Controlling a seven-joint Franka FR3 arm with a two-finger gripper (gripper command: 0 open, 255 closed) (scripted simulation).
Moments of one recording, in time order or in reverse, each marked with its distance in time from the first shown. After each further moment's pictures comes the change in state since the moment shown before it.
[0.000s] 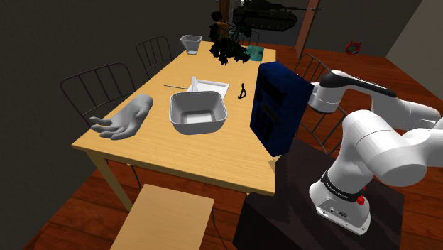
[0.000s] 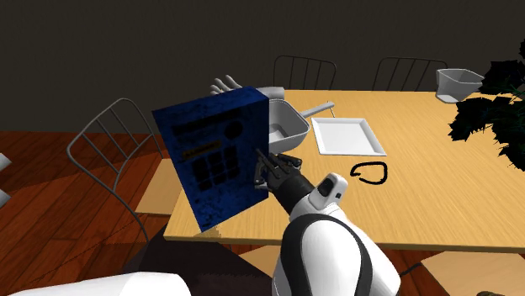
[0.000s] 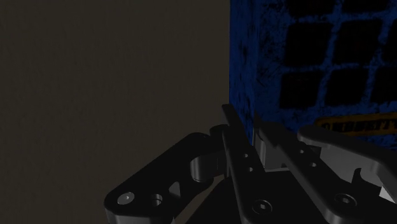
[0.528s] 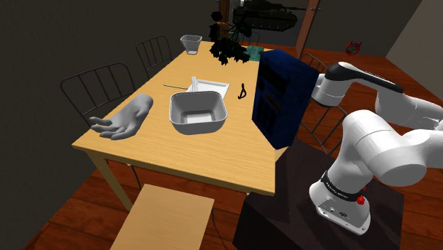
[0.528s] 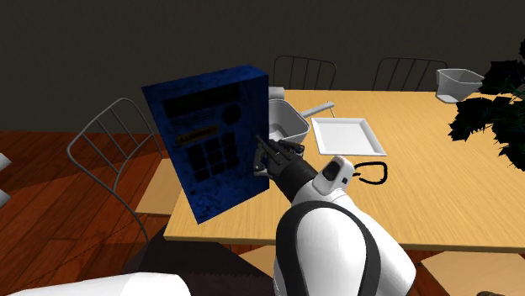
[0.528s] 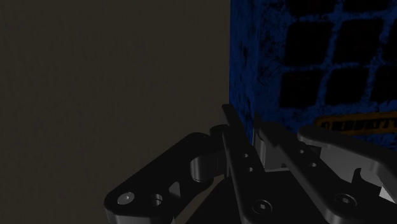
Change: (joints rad) arm -0.008 -0.021 0.123 -0.009 0.044 0.001 0.089
